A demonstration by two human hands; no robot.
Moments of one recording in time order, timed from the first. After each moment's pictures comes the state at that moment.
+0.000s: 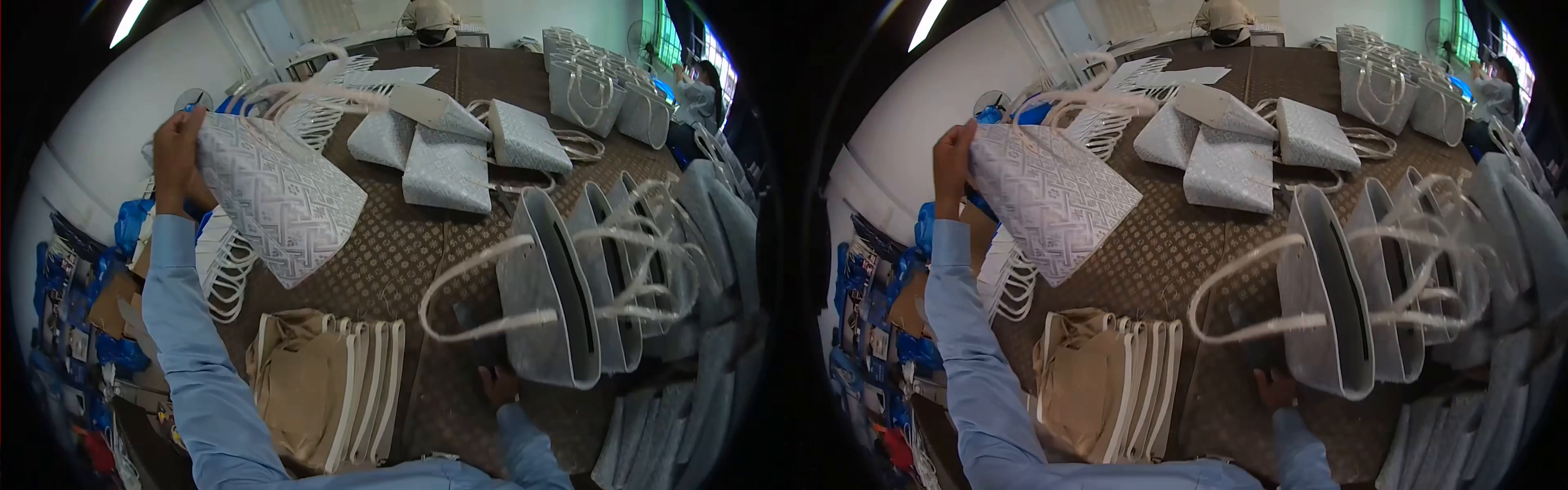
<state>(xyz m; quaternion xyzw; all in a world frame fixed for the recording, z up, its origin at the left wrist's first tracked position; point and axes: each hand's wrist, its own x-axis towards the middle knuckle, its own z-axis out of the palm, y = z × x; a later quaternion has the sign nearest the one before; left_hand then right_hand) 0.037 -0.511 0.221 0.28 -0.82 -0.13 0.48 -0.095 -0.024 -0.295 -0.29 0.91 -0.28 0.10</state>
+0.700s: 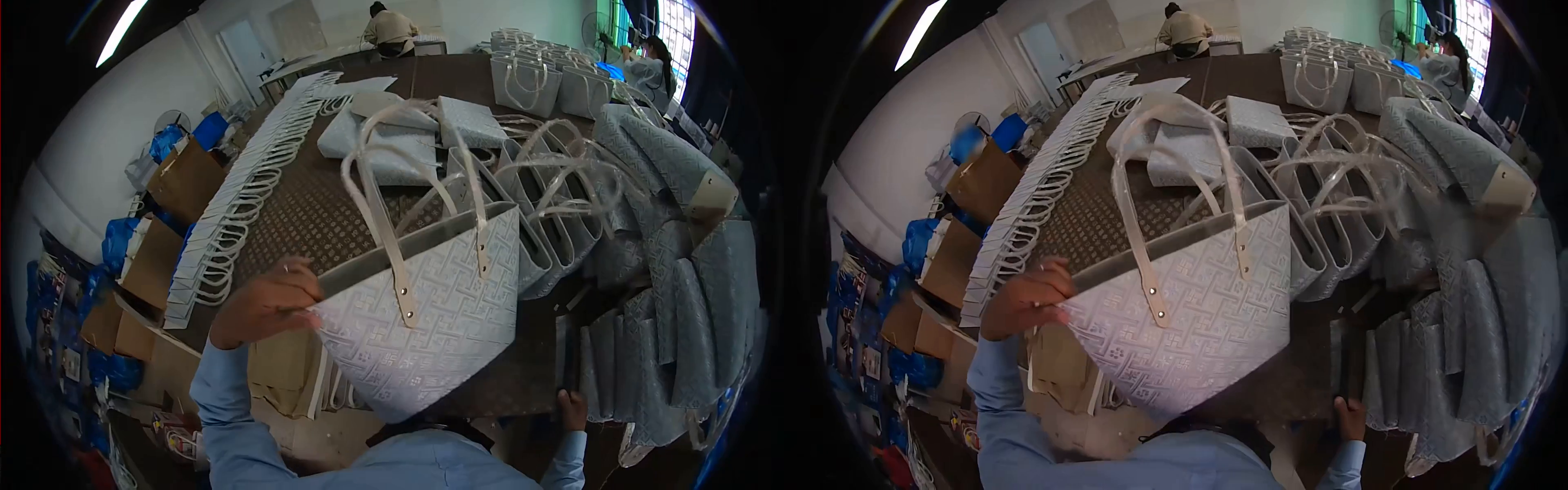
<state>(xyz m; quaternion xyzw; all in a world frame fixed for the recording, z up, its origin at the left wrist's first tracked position) 0.132 -0.189 0.153 -0.15 -0.95 -0.25 0.07 -0.045 0.340 -0.226 -0.09 0.87 -0.47 0.15</state>
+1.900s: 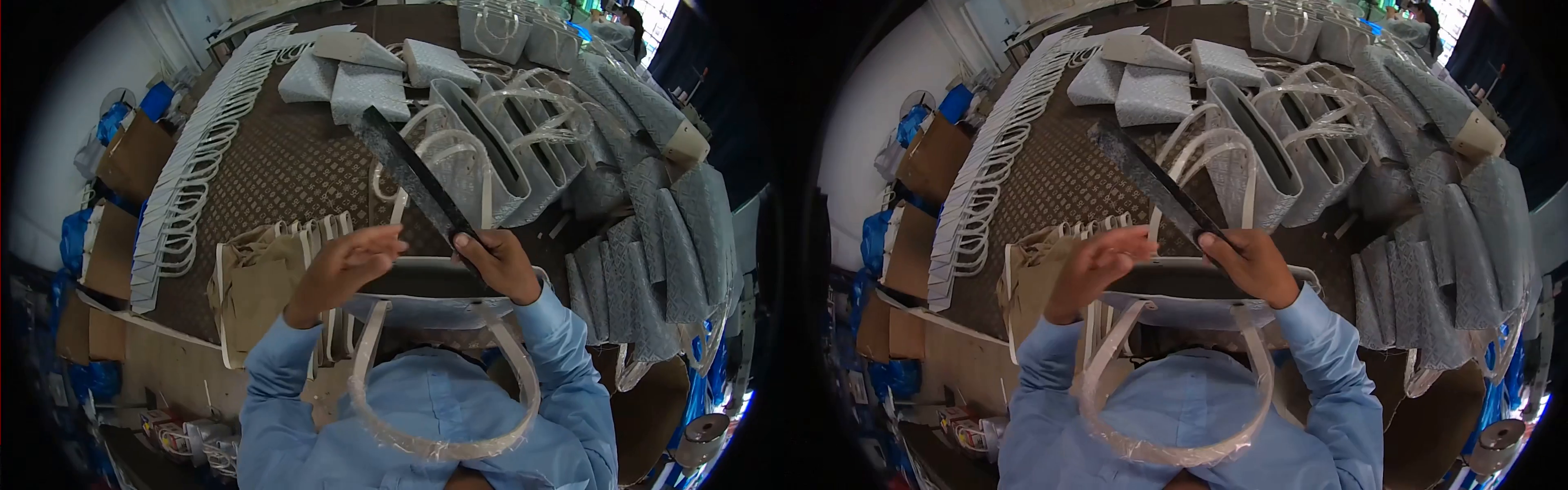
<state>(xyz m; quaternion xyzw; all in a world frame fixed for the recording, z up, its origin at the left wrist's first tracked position) 0.140 -0.155 0.025 -0.02 -0.73 -0.68 0.12 -0.004 0.051 0.024 -0.38 0.71 -0.54 0.24</state>
